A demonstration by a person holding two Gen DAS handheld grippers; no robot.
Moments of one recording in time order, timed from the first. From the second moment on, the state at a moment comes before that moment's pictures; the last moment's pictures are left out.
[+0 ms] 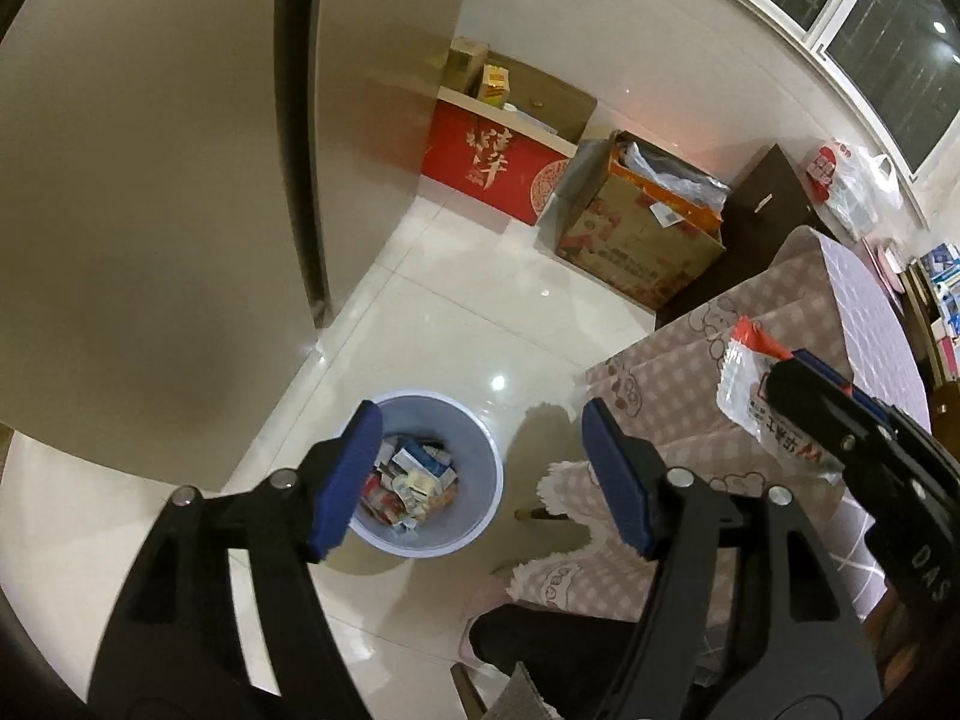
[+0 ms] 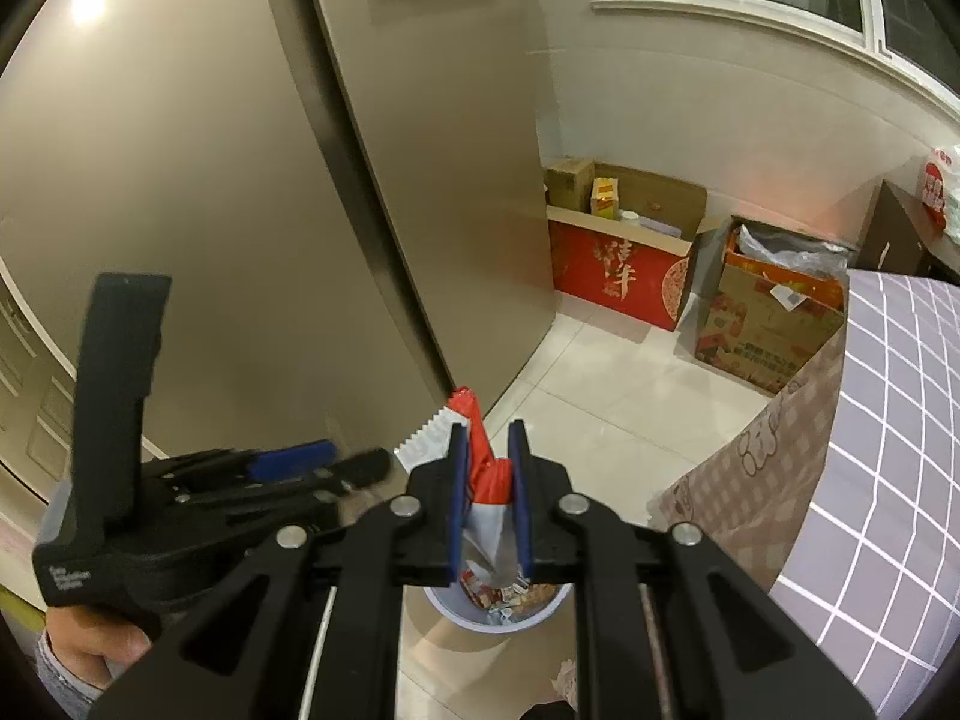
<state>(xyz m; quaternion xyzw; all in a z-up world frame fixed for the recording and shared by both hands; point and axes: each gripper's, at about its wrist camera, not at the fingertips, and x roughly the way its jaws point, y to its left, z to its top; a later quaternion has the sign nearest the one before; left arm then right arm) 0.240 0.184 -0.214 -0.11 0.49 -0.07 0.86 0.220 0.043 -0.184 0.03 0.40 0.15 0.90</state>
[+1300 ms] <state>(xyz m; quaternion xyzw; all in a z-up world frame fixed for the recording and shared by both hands) 0.206 0.175 -0.155 -0.09 0.45 -0.04 0.88 0.204 0.014 -0.160 0.07 0.40 0.14 0.90</state>
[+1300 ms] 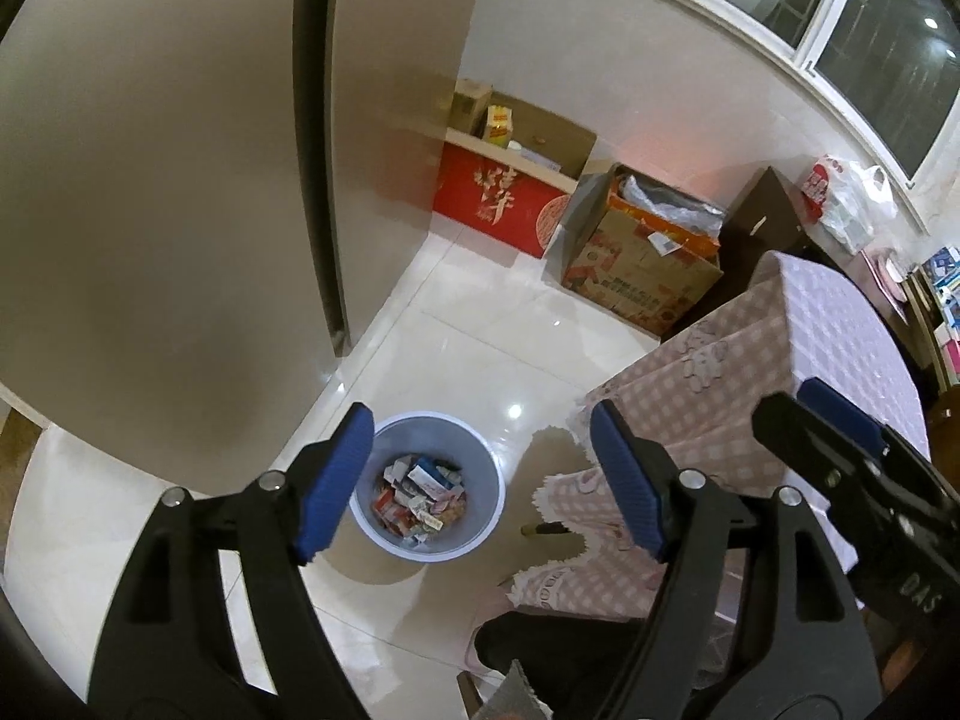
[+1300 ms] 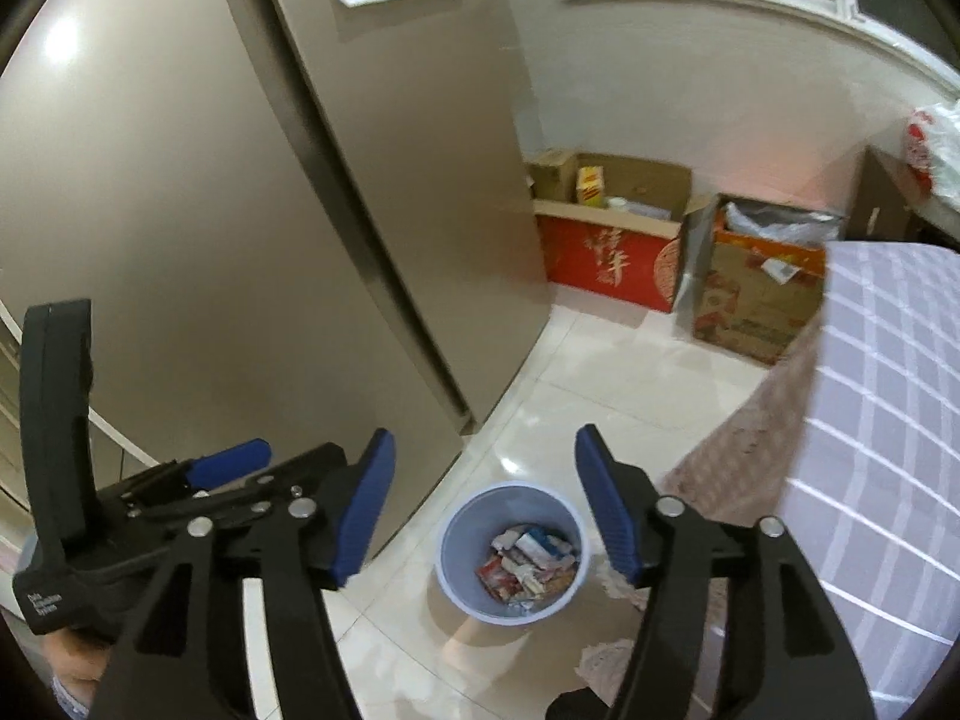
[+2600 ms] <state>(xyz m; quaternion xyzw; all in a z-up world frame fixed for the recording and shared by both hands) 0.009 0.067 0.044 -0.02 0.25 -0.10 0.96 -0.048 -0.087 0.038 0.01 0.20 -0.02 0.98</state>
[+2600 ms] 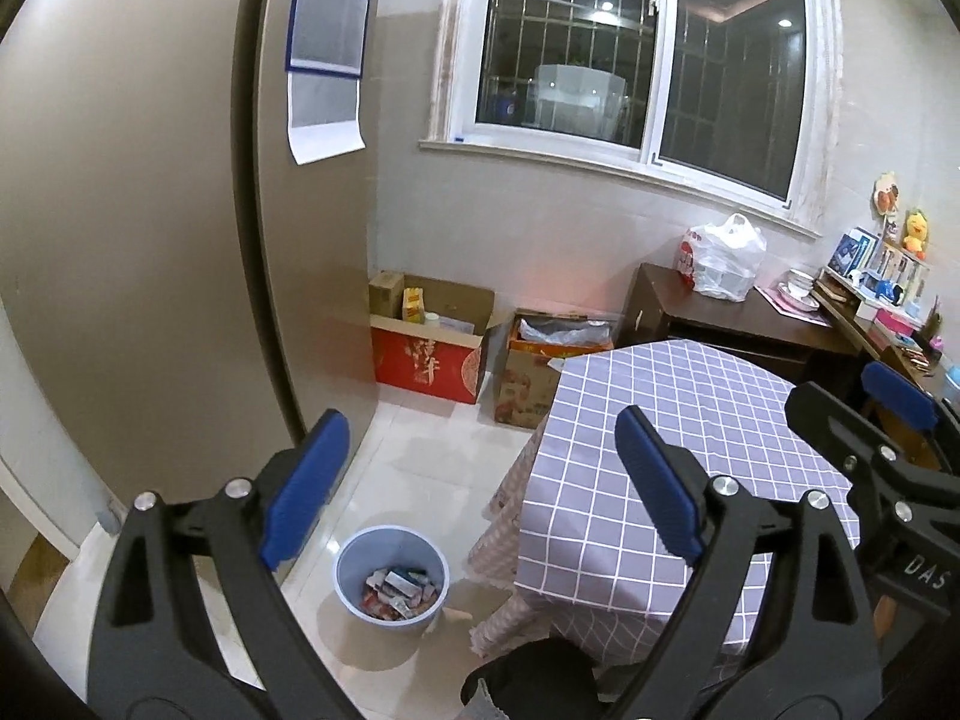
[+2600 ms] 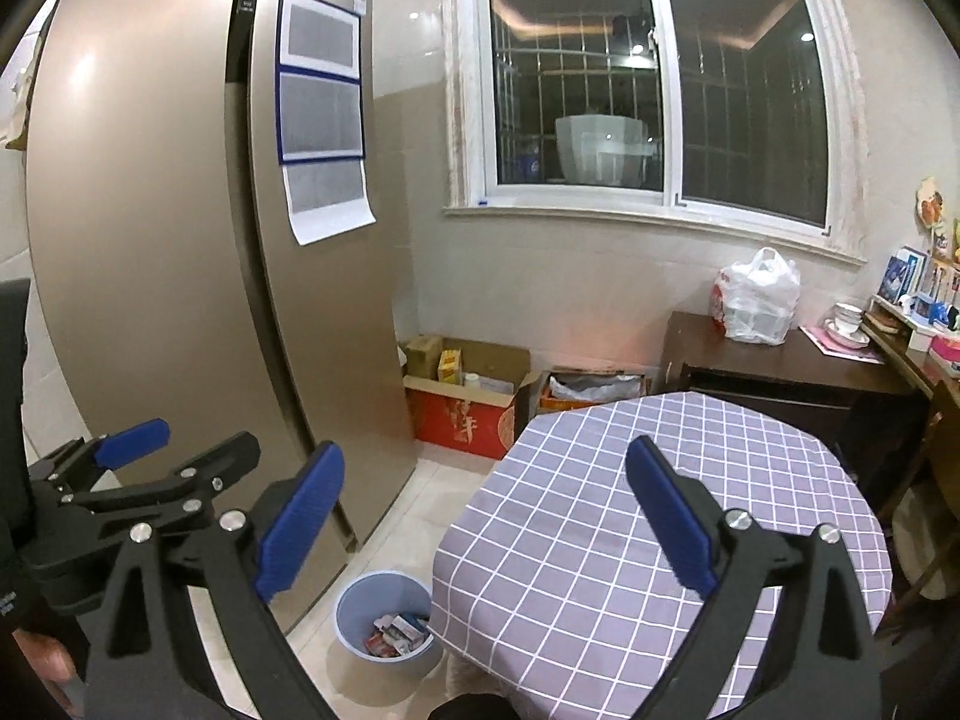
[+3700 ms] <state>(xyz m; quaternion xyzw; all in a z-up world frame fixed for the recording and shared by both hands) 0.008 0.041 0.047 0.01 0.25 -0.10 0.96 -0.046 -0.103 0.041 0.03 0.19 -0.02 0.98</state>
